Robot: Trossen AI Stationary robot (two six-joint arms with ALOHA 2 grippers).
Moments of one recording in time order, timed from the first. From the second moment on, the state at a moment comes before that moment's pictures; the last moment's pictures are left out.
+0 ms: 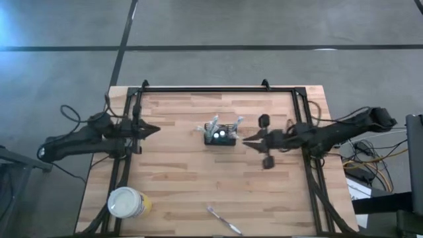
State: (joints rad) left arm 0.16 0.26 0.38 -0.14 0.10 0.14; right arm 0.21 1.08 0.59 0.62 0.19 -0.12
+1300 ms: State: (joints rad) left arm 0.16 0.12 0.19 -0.13 0.06 0.09; right arm 0.03 0.28 0.01 0.58 0.16 0.13
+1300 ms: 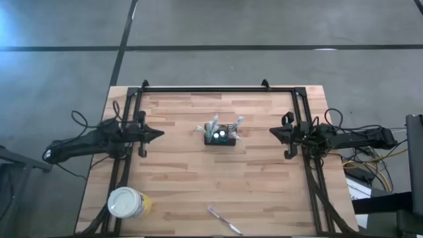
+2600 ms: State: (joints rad) left arm 0.17 0.04 0.04 -0.08 0.06 0.10; right arm 0.02 0.29 0.01 0.39 0.28 0.13
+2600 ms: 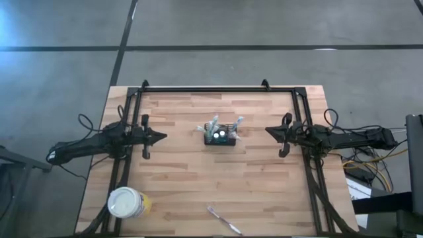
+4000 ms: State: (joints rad) left arm 0.17 0.04 0.04 -0.06 0.01 0.02; right arm 0.61 1.69 1.41 -0.62 0.63 0.66
